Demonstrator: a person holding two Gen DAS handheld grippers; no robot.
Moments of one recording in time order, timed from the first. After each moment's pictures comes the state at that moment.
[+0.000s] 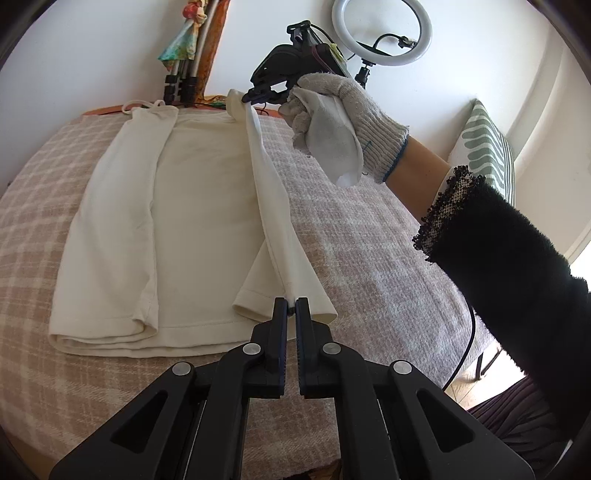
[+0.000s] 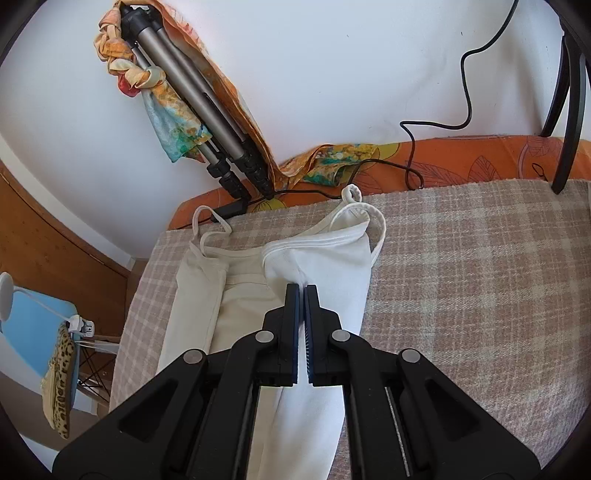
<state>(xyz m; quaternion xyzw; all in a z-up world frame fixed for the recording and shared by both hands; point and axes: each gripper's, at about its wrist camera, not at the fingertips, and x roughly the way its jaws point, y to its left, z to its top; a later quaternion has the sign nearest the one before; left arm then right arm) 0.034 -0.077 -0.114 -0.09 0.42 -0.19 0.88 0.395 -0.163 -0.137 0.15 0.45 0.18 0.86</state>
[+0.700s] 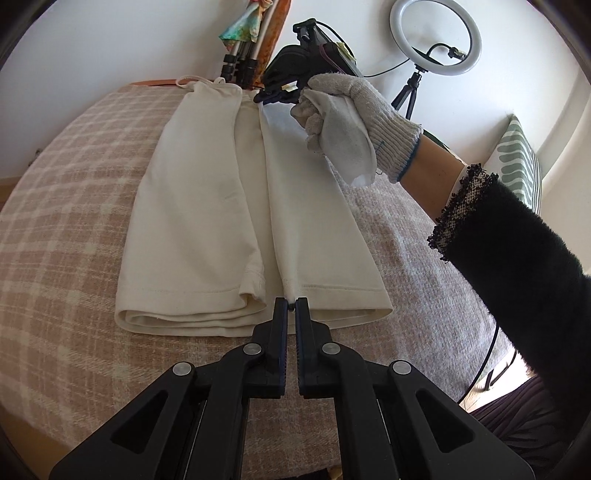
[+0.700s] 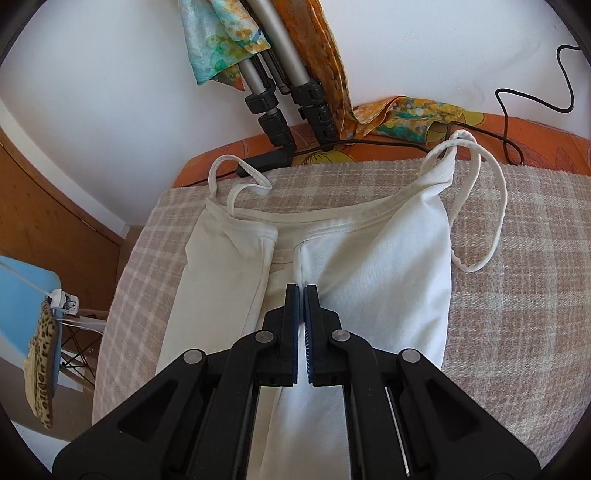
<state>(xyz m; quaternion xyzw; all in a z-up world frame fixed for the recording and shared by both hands) 0.035 -0.026 -0.136 -0.12 0.45 -0.14 0.88 0.412 -0.076 -0.177 0.11 0.48 0.20 0.84</state>
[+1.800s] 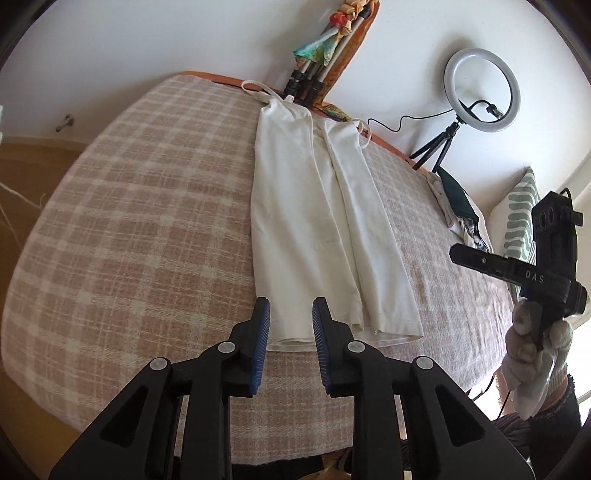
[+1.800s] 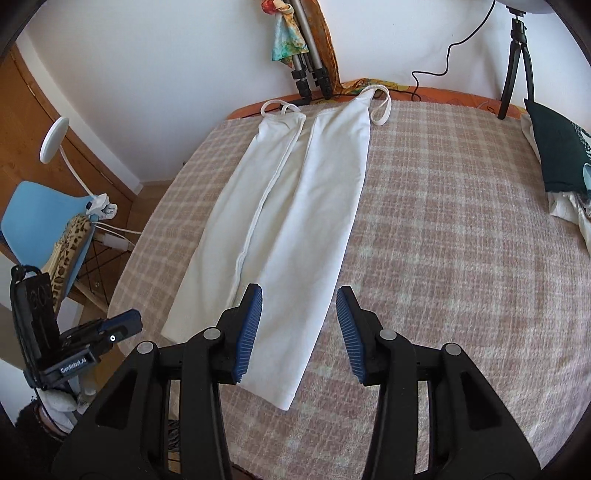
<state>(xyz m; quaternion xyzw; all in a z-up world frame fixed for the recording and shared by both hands) 0.053 0.083 -0.117 -0.19 0.47 -0.11 0.85 0.130 -0.139 -0.122 0.07 0.50 0.21 0.83</state>
